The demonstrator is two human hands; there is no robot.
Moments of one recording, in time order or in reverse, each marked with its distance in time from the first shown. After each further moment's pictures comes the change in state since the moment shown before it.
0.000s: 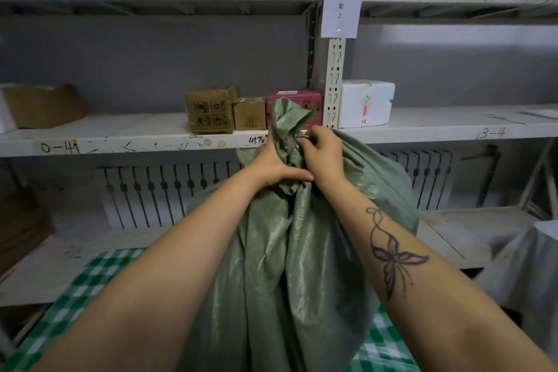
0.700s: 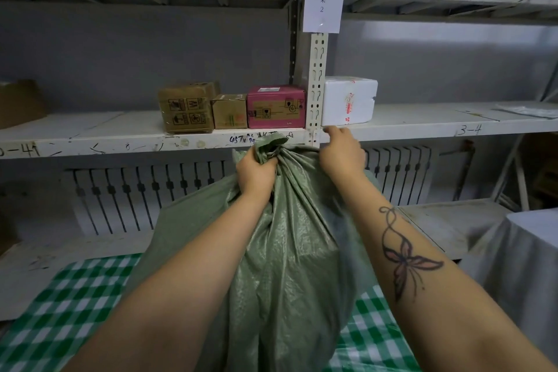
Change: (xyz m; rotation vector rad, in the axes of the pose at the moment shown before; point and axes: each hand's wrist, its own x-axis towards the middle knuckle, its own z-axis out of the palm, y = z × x) left_hand 0.004 0.009 0.044 -0.300 0.560 -0.206; right_hand 0.021 0.031 -0.038 -0.506 -0.104 0.265
